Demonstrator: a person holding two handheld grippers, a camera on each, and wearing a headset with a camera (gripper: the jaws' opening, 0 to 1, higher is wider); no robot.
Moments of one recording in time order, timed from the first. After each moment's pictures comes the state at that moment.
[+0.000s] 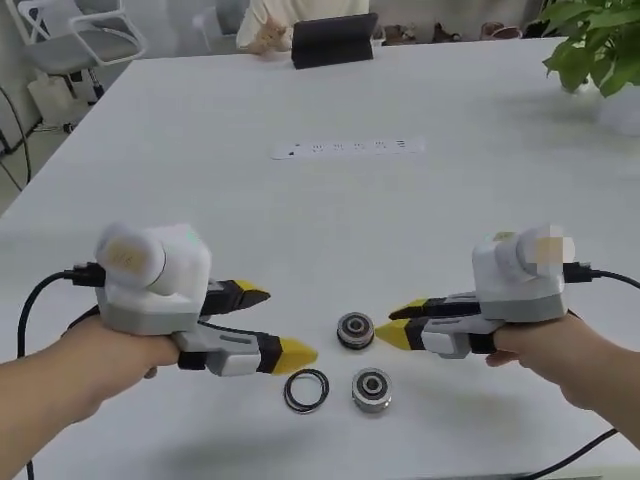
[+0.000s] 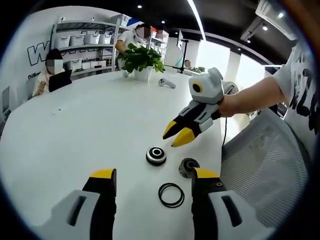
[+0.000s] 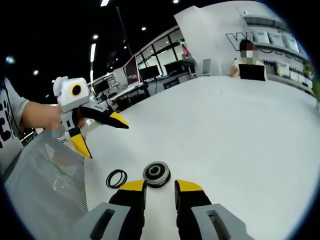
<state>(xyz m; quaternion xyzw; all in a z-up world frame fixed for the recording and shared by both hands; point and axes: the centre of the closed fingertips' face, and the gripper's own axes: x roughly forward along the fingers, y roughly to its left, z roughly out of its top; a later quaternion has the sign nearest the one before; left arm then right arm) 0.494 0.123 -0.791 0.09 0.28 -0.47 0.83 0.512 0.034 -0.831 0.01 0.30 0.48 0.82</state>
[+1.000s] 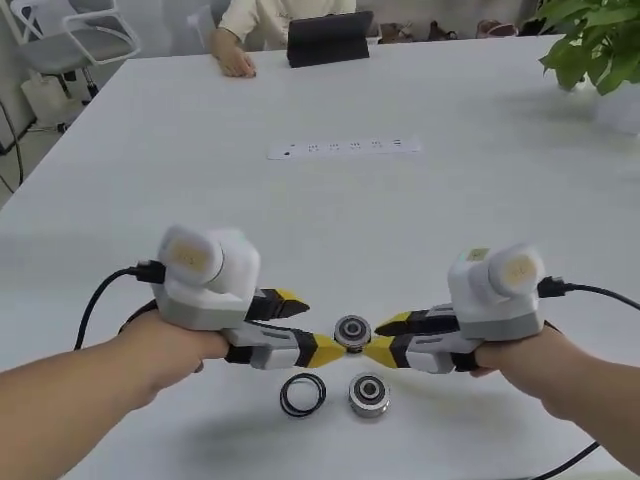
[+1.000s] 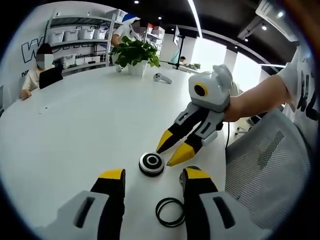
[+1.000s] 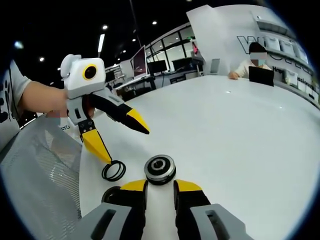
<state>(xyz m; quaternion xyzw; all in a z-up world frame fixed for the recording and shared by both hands) 0.508 0.085 -0.816 0.09 0.30 -0.50 0.81 0.508 0.048 -0.851 -0.04 0.30 0.50 0.81</state>
